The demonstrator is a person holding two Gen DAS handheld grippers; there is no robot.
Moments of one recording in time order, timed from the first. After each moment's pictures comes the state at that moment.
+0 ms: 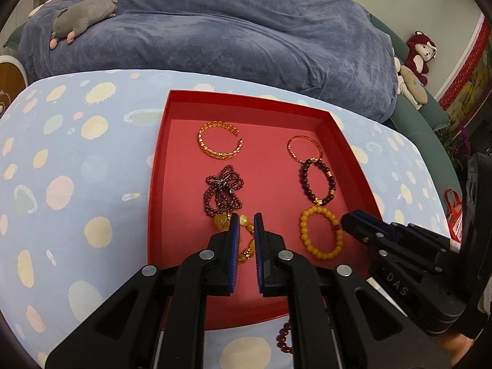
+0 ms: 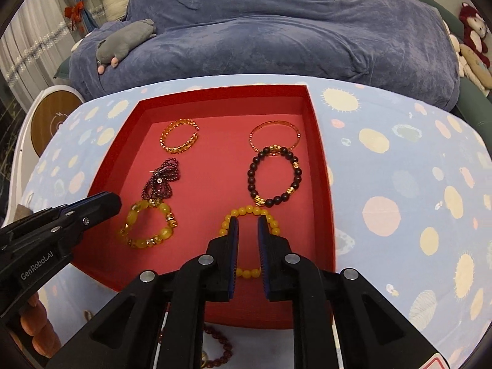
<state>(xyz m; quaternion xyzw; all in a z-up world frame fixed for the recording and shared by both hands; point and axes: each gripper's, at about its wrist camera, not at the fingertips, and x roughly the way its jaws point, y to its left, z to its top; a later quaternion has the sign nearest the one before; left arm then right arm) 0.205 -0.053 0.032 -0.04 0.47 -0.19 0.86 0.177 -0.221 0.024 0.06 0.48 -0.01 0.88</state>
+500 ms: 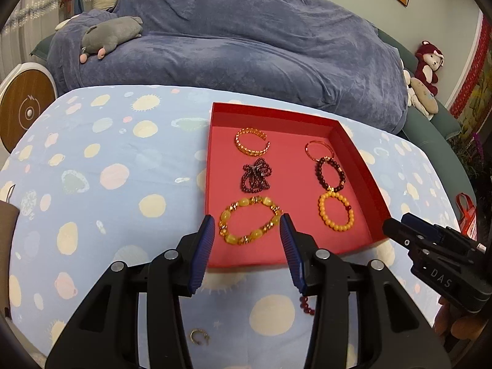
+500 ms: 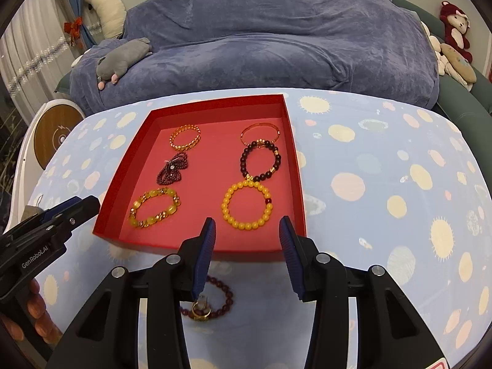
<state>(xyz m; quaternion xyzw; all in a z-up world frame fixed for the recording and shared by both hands) 0.141 -0.014 0.057 -0.03 0.43 -0.14 0.89 0.105 -0.225 0.054 0.08 0.45 -0.03 0.89</state>
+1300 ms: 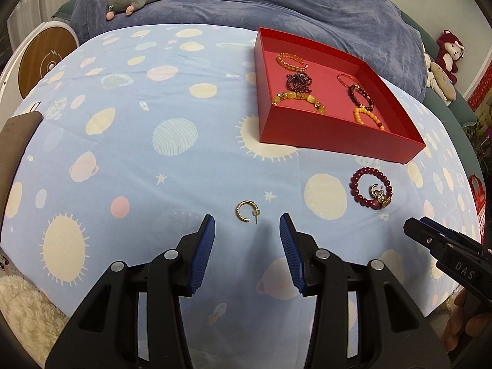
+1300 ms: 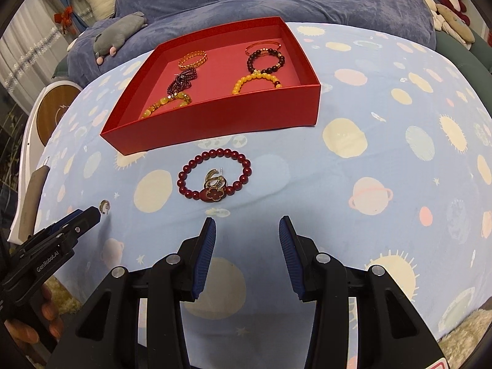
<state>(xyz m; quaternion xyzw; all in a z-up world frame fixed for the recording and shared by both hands) 0.063 0.033 -0.004 -0.04 0.49 -0.10 0.86 0.028 -0.196 -0.001 0.12 0.51 -0.02 0.85</state>
